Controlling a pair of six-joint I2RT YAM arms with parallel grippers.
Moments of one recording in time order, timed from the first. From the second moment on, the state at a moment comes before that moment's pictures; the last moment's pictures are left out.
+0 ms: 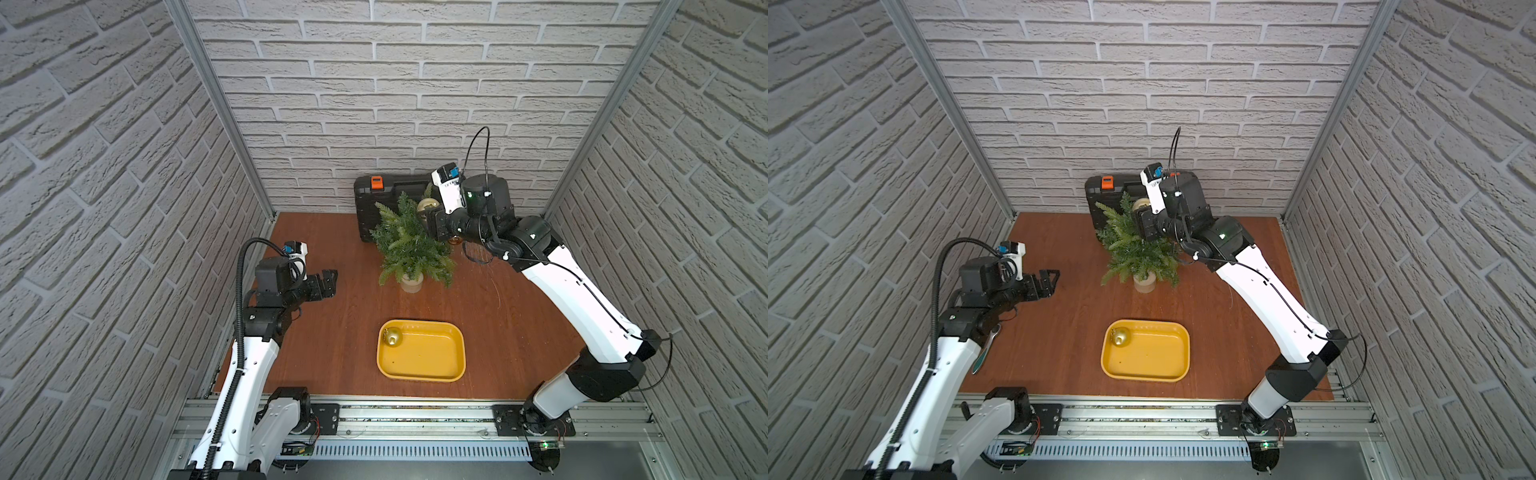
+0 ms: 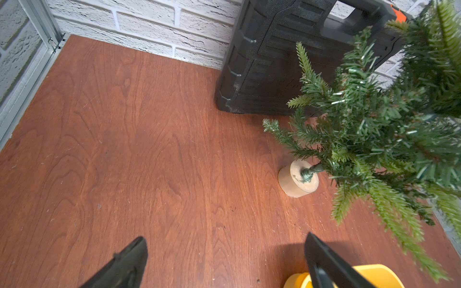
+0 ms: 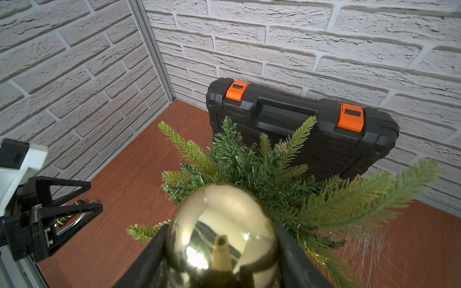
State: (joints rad) left arm -0.03 0.87 0.87 -0.58 0.26 -0.20; right arm 0.65 1.60 1.98 -0.86 0.13 0.17
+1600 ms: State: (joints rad) left arm -0.98 1.29 1.05 -0.85 -0.25 -0.63; right arm 0.50 1.18 1.37 -0.88 0.21 0.30
